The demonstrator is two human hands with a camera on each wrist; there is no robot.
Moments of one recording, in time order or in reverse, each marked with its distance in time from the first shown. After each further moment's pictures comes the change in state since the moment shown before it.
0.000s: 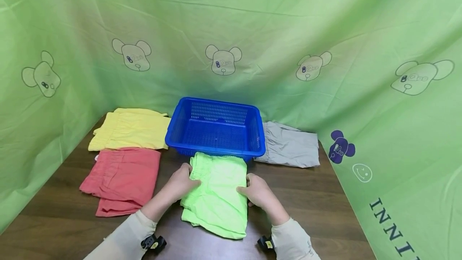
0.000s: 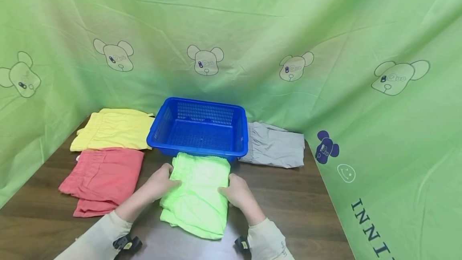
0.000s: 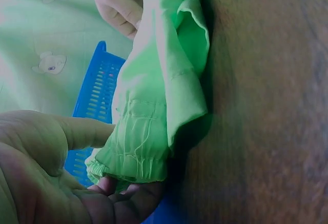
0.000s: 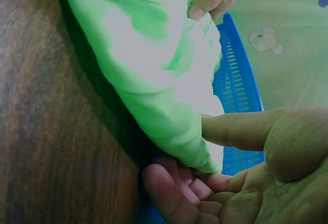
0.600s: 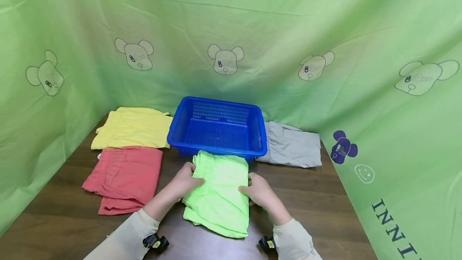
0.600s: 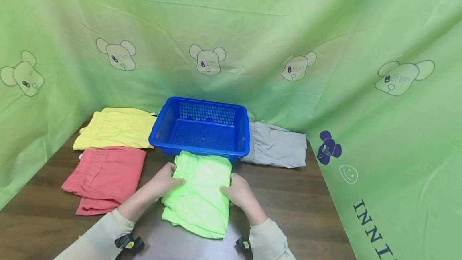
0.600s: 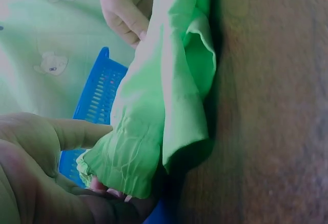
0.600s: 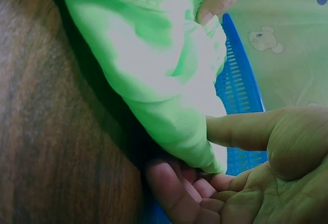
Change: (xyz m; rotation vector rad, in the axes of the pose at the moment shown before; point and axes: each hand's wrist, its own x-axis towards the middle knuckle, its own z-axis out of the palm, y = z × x) left_hand -0.001 0.002 0.004 -0.205 -0.028 -0.032; right_hand 0.003 0.004 0.002 0.086 -0.009 -0.004
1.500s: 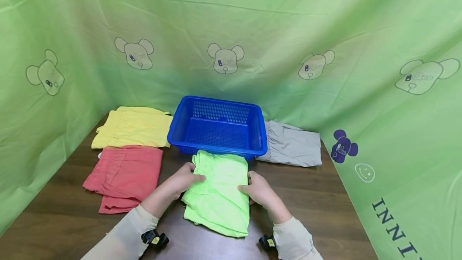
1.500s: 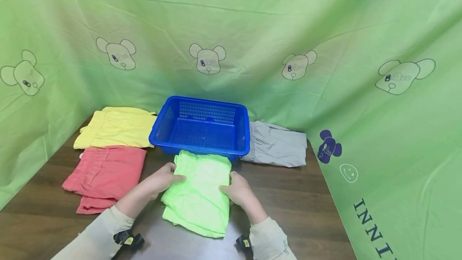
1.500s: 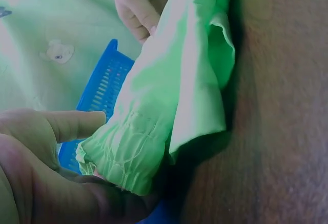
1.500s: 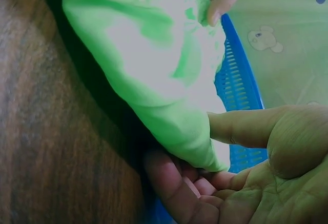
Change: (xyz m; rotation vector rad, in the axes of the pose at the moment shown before) left_hand 0.004 0.001 -0.006 -0.098 -0.091 -0.079; right_hand 0.000 0.002 -0.001 0.037 -0.009 -0.007
